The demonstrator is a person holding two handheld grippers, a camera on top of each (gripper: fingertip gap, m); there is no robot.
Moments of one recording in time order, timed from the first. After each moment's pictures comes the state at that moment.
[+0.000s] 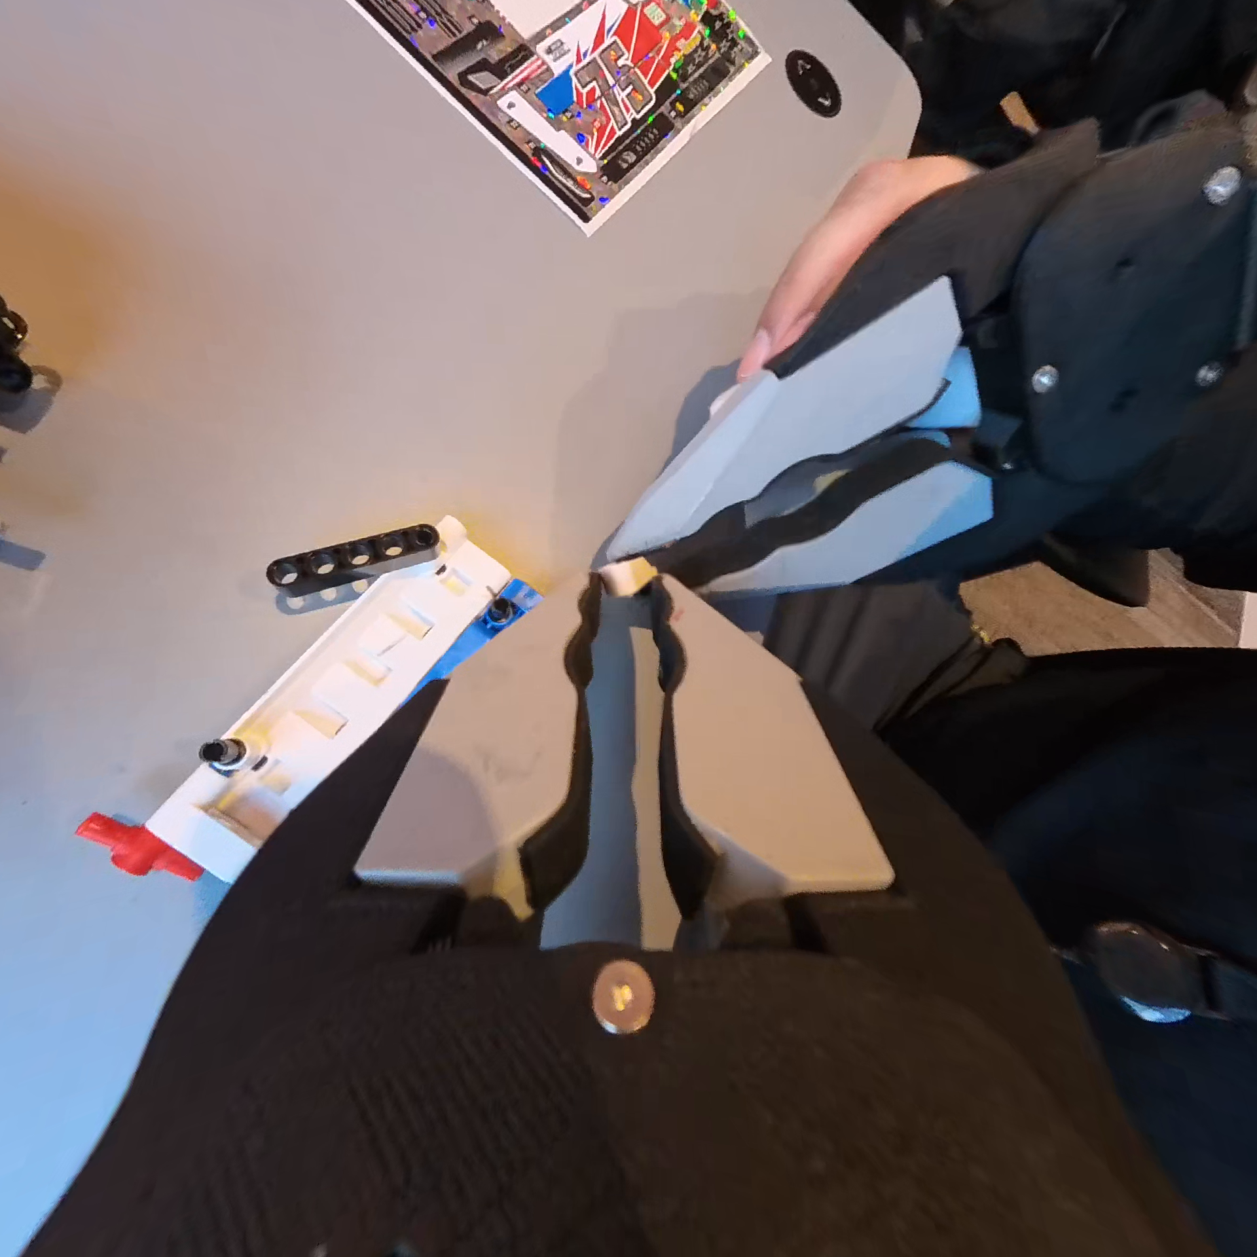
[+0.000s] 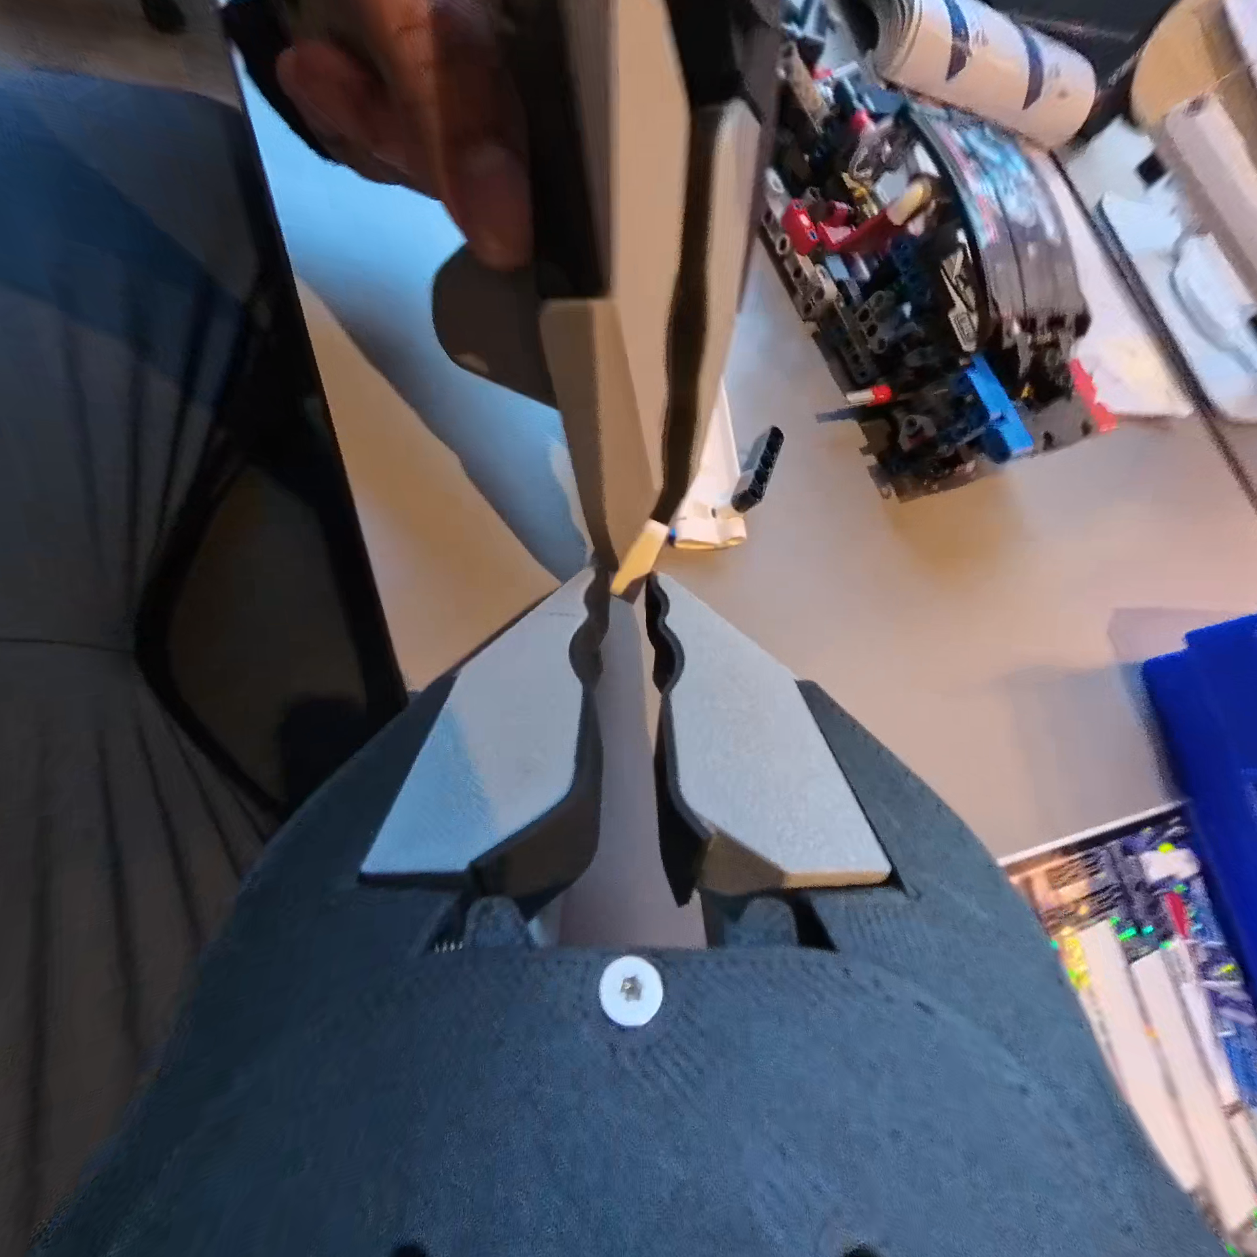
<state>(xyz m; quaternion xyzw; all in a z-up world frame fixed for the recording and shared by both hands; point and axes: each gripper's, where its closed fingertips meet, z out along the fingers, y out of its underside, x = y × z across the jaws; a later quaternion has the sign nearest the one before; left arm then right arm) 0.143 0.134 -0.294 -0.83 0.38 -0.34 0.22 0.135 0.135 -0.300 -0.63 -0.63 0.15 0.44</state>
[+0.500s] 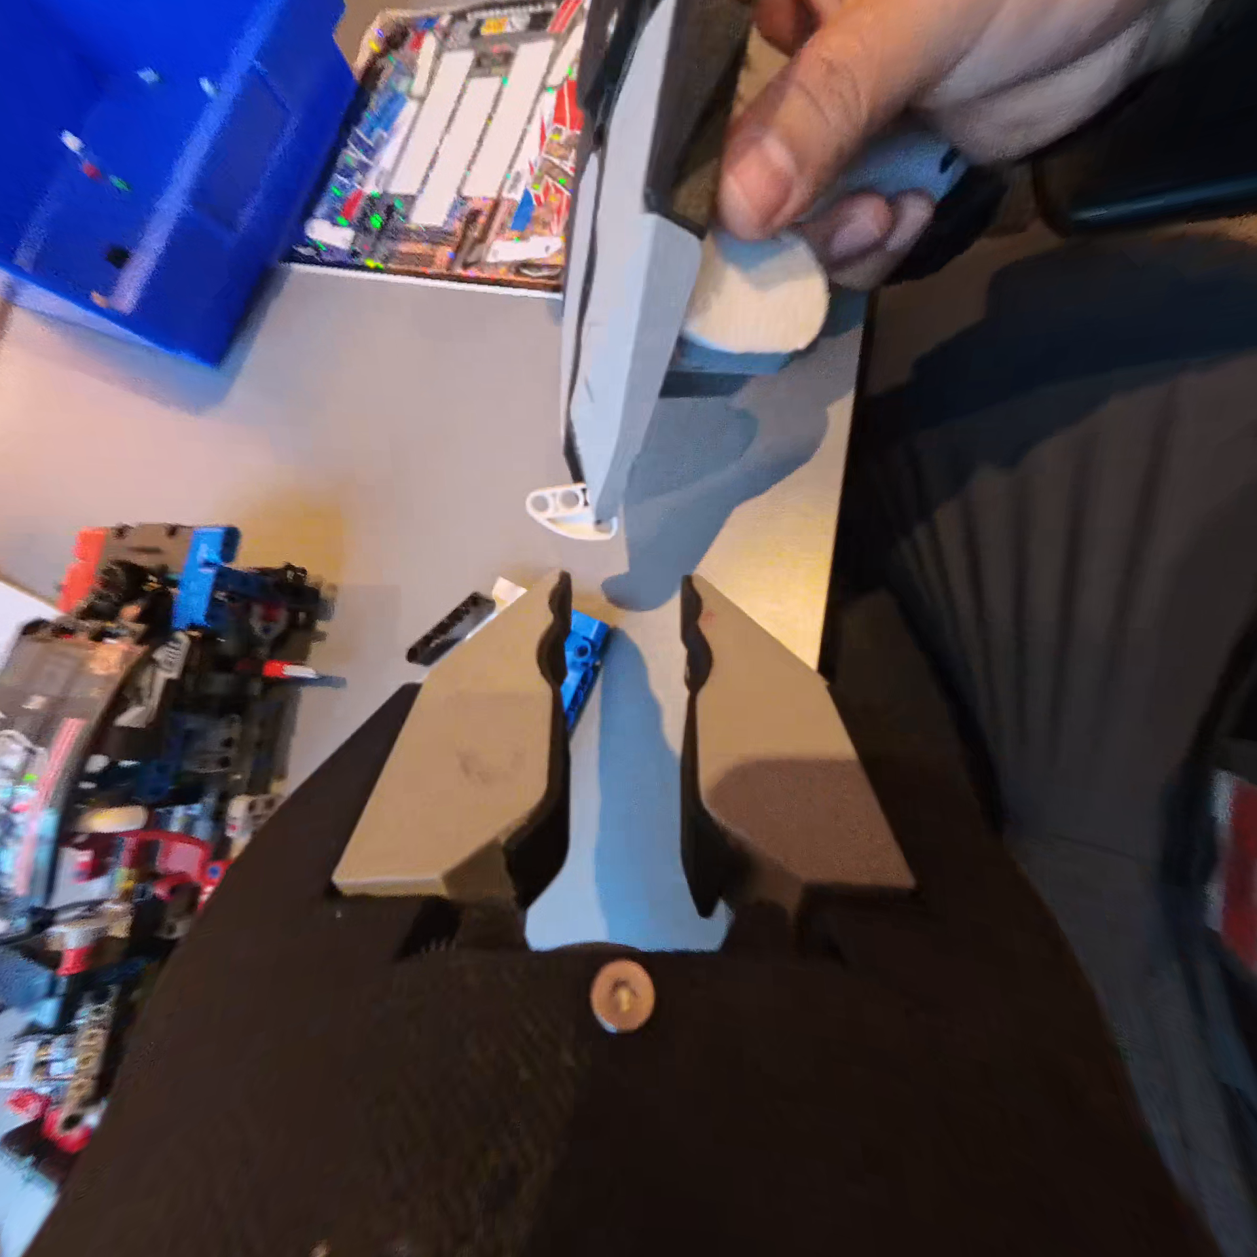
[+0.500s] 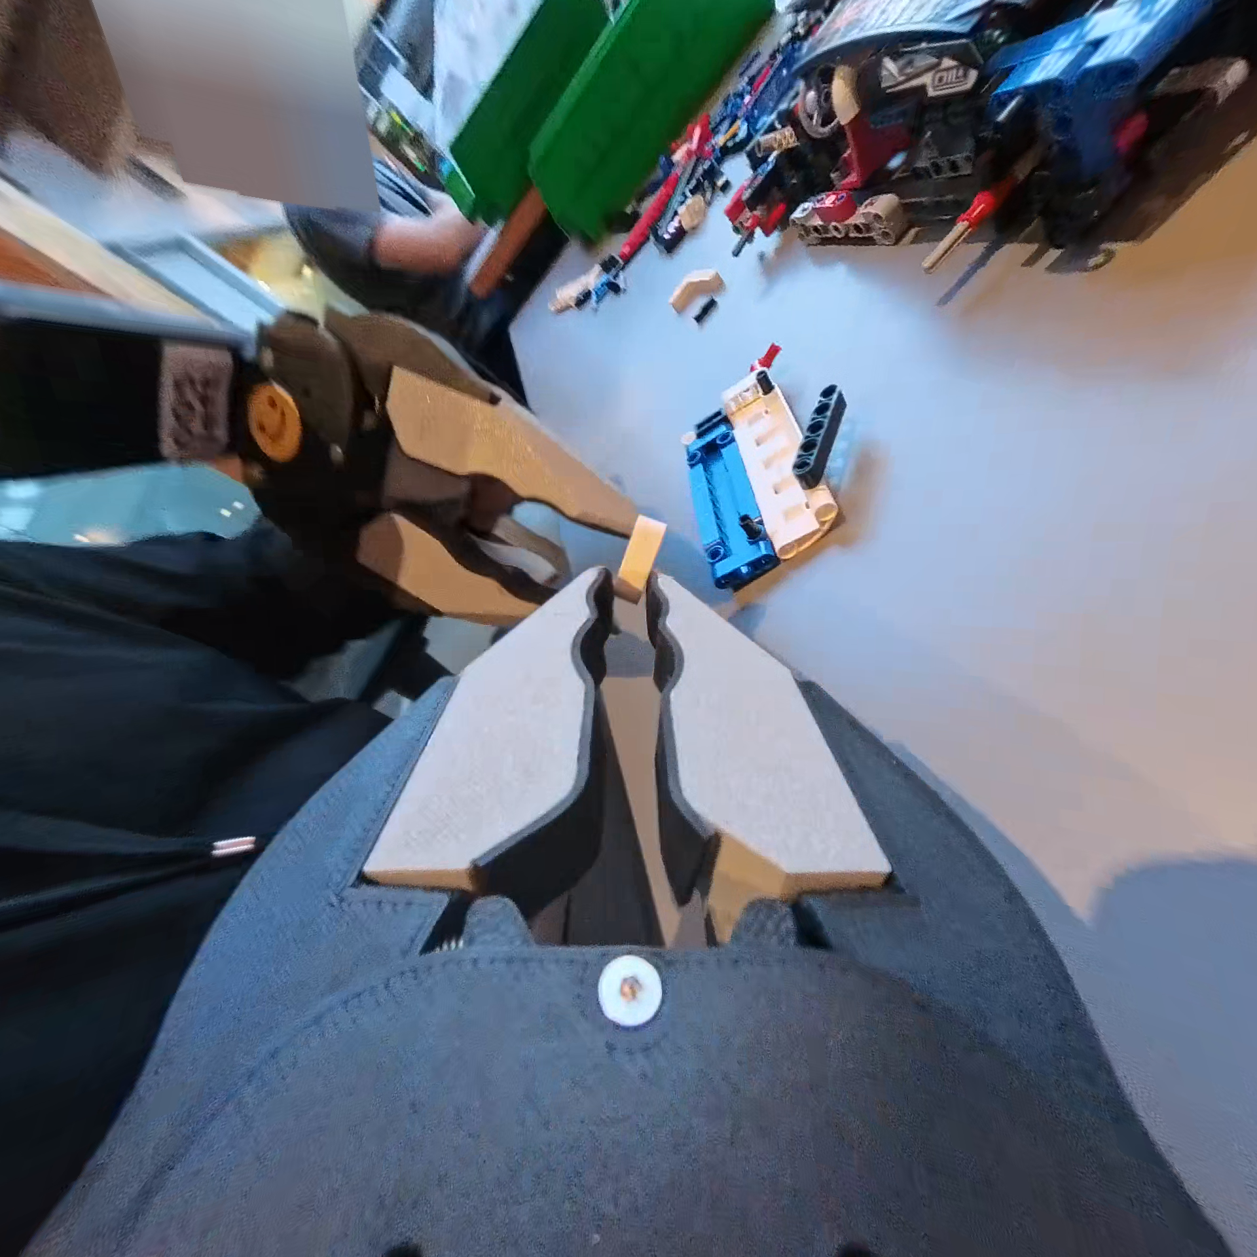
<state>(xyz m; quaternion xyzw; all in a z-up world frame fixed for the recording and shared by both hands) 0.138 0.125 -0.278 -0.72 0.57 -0.09 0.39 0.139 0.131 -0.263 -0.71 -0.33 0.59 0.20</state>
